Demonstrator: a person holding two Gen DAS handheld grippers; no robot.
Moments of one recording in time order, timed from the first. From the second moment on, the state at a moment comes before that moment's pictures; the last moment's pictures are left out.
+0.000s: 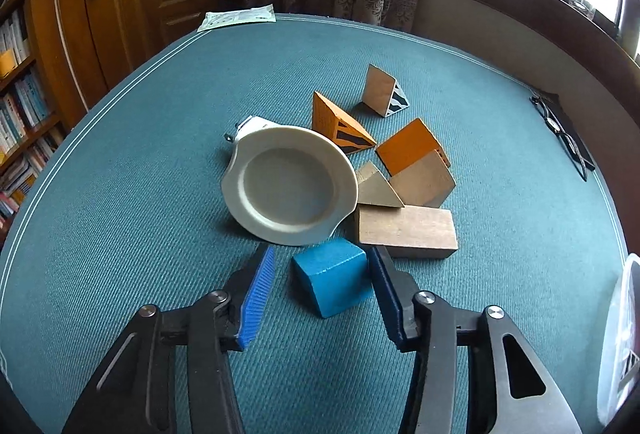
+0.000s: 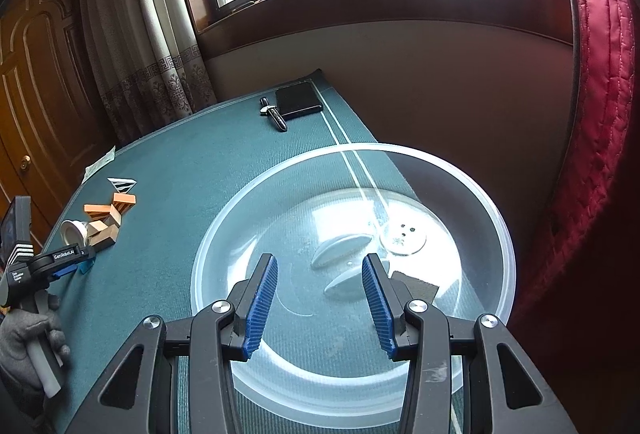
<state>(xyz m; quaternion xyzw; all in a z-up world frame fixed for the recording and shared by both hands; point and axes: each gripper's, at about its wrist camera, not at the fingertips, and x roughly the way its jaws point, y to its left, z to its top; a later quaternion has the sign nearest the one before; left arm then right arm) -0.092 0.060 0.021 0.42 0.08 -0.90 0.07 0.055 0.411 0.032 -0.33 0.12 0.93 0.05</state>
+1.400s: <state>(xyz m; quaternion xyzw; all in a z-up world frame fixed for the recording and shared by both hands) 0.000 0.309 0.085 0.39 -0.03 -0.86 -0.33 0.073 0.458 0.044 -0.31 0.15 0.93 0.12</state>
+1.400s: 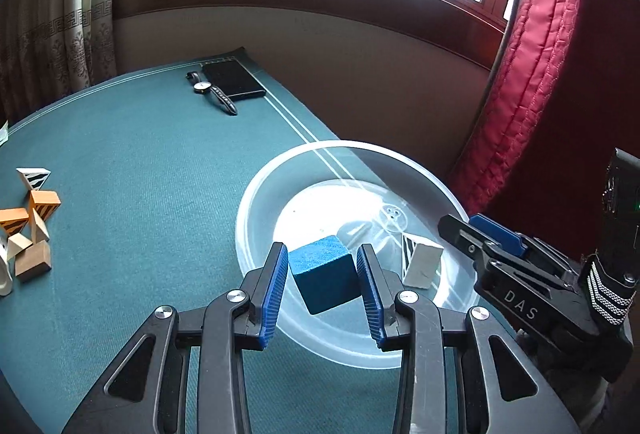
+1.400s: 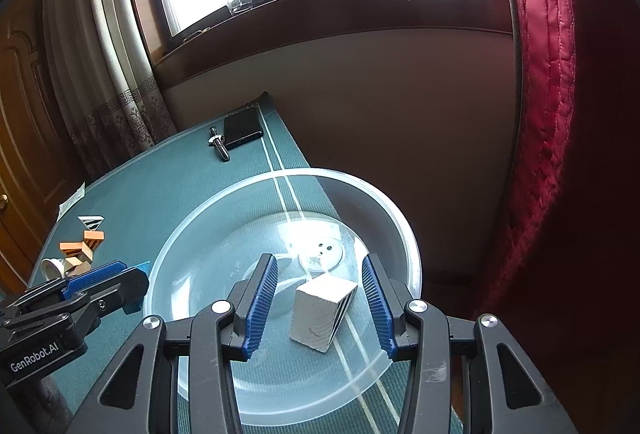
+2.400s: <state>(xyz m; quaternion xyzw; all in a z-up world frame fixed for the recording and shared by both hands) -0.020 0.239 0.080 0.37 -0.01 -0.90 -0.23 0.066 0.432 0.039 -0.32 0.14 0.93 0.09</state>
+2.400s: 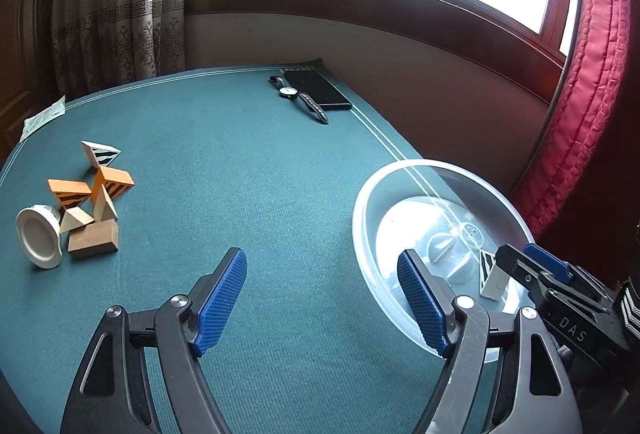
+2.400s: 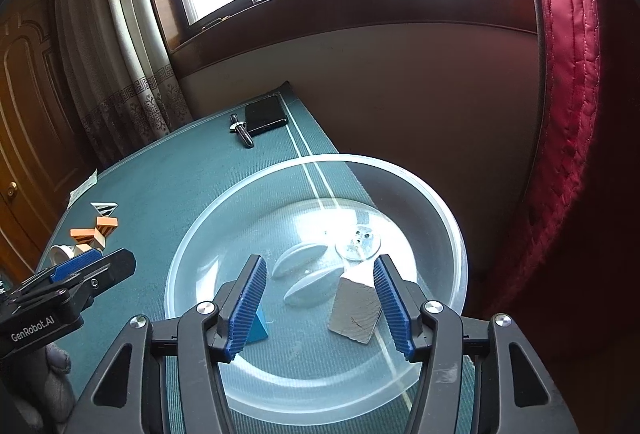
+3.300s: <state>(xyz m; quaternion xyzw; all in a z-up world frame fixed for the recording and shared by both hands) -0.067 0.061 0.070 0.36 0.07 -0.93 -0.02 0.023 0.320 0.051 -0.33 0.10 0.94 -0.02</state>
